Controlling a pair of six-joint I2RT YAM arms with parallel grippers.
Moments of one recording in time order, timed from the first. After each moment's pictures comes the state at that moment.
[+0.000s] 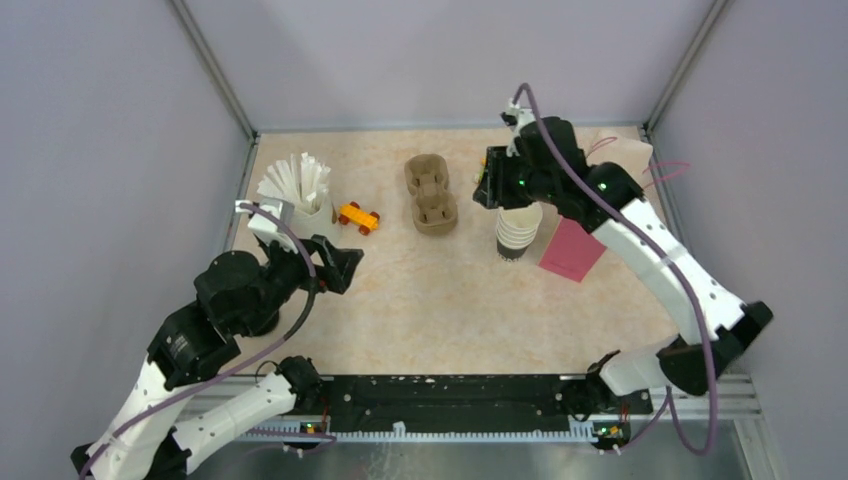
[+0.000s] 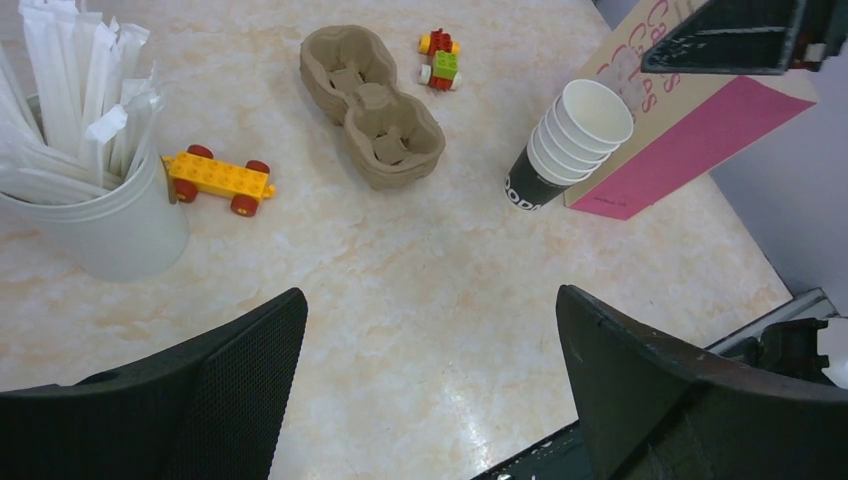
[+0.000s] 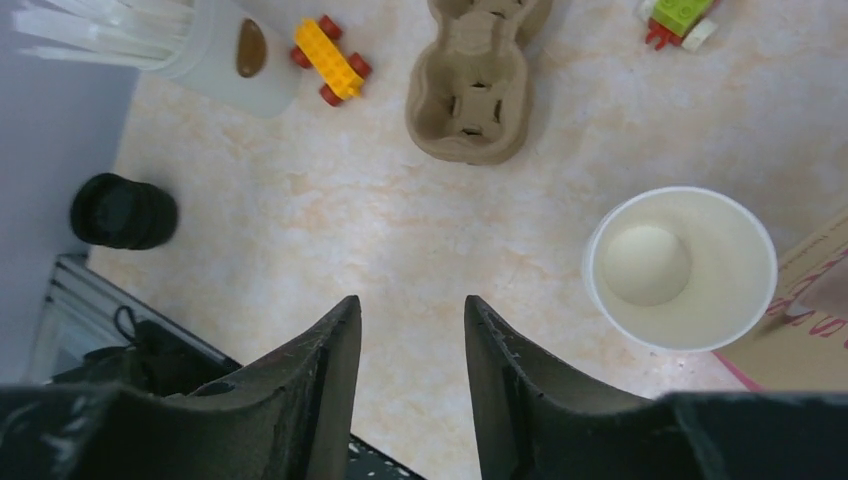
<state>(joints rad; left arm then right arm) -0.78 0.59 1.15 -0.77 -0.28 -0.40 0.65 1.32 1.59 -0.83 -0.03 0.45</state>
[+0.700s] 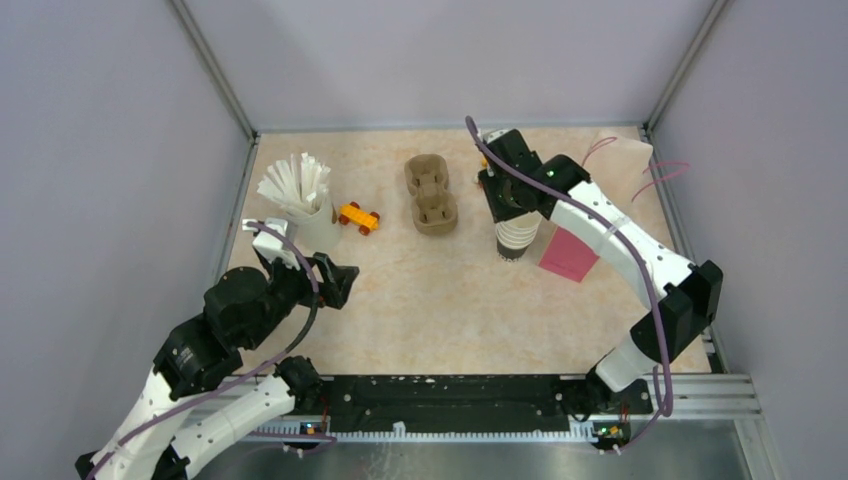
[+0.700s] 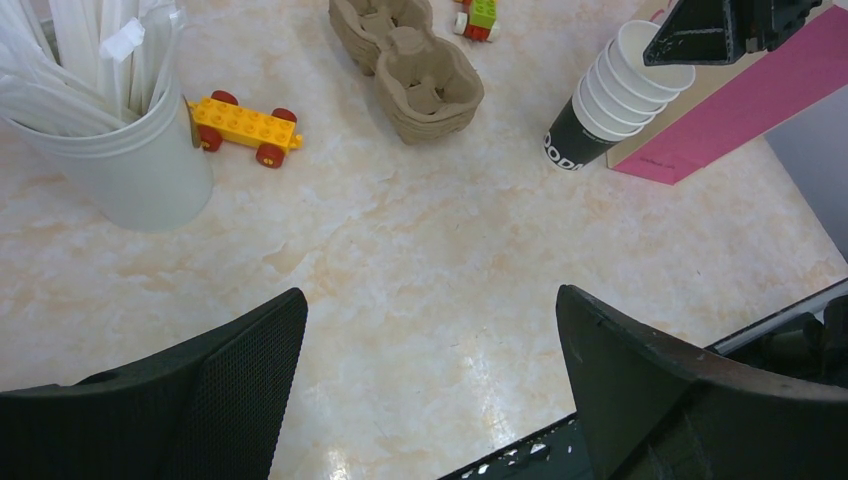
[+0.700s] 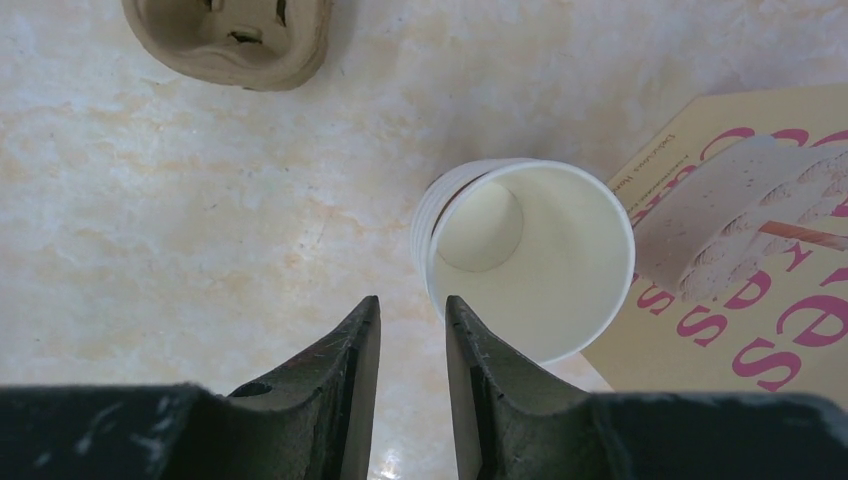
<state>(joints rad) -0.78 0.48 1.02 -0.82 -0.30 -0.39 0.67 1.57 1.63 -0.99 0.27 0.21</state>
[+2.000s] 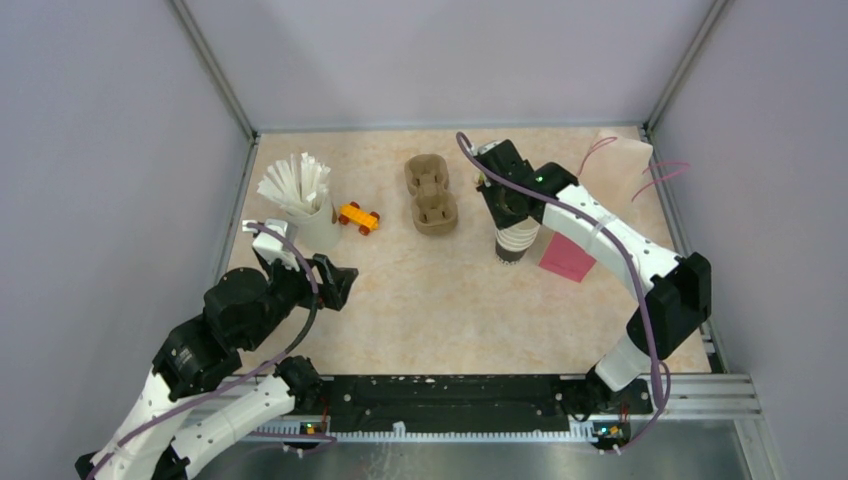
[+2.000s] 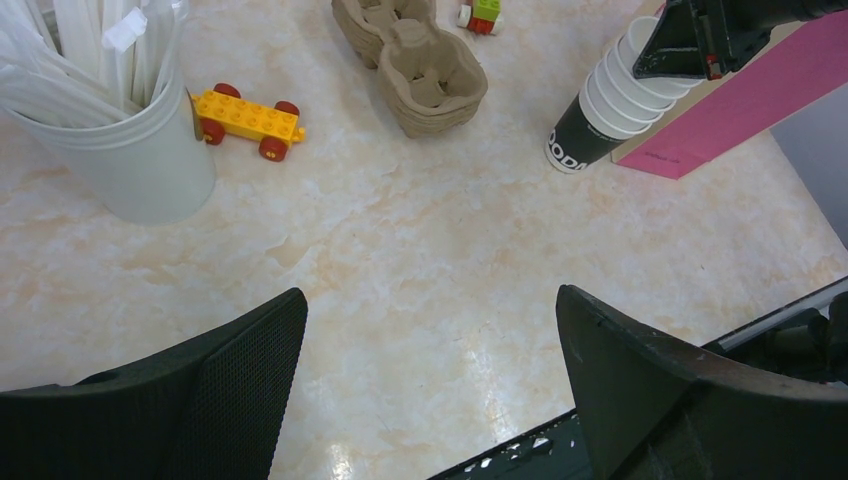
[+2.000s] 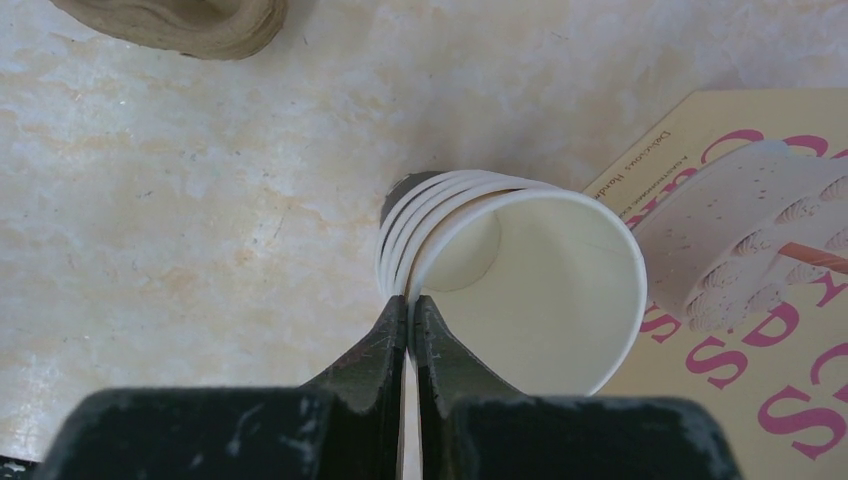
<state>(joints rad) -0.78 0.48 1.02 -0.84 -0.30 -0.40 0.66 1.60 1.52 -0.91 0.29 0.13</state>
